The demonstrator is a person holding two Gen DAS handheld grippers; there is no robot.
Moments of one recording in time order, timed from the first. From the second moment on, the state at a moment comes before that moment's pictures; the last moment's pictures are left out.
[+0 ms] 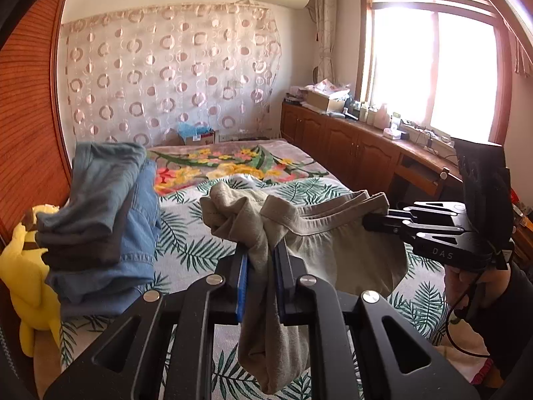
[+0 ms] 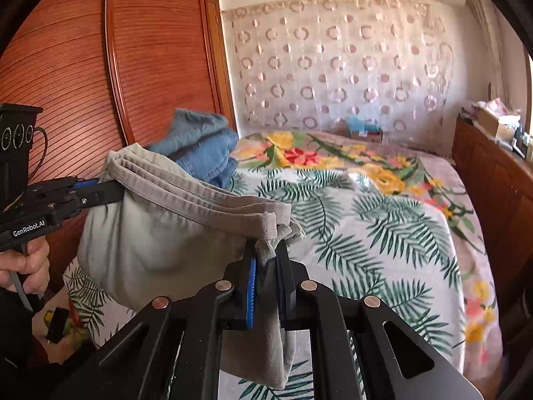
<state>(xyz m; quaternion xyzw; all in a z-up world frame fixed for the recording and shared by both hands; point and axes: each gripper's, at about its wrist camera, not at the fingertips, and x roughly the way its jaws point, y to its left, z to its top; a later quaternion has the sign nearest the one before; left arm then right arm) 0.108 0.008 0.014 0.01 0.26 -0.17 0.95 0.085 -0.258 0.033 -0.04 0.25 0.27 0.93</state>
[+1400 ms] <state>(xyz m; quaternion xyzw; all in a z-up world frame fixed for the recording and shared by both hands) 0.164 0.118 0.048 -0.01 0.22 -0.08 0.97 0.183 -0.175 0.101 -0.13 0.17 0.32 0.92</state>
